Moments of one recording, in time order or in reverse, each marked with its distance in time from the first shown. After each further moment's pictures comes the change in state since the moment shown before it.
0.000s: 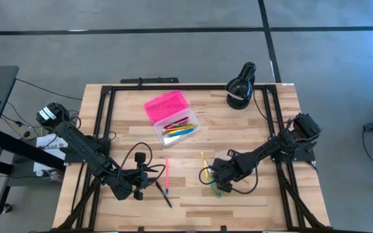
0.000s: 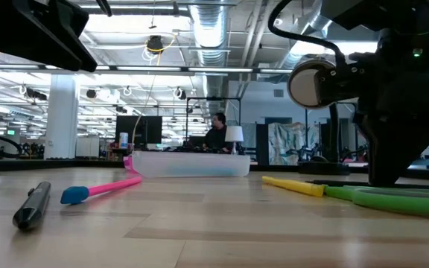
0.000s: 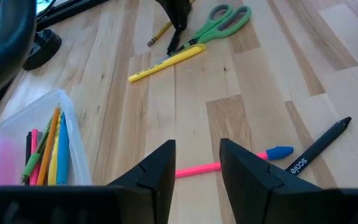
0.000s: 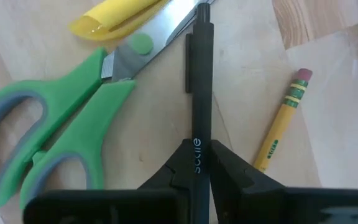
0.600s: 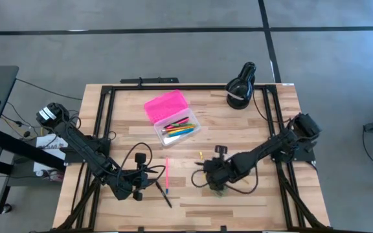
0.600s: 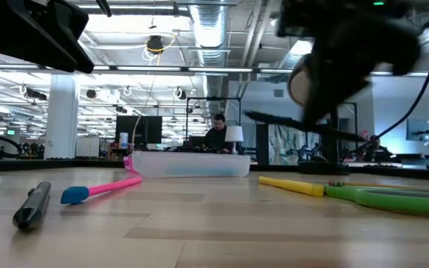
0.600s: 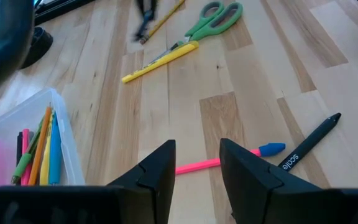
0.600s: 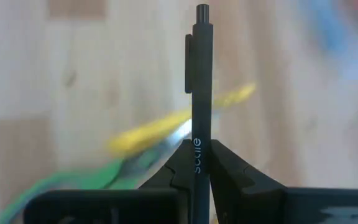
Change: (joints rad) left arm 0.000 0.000 0.000 -0.002 0.027 0.000; right arm -0.009 -0.001 0.201 -0.038 0.270 -0.303
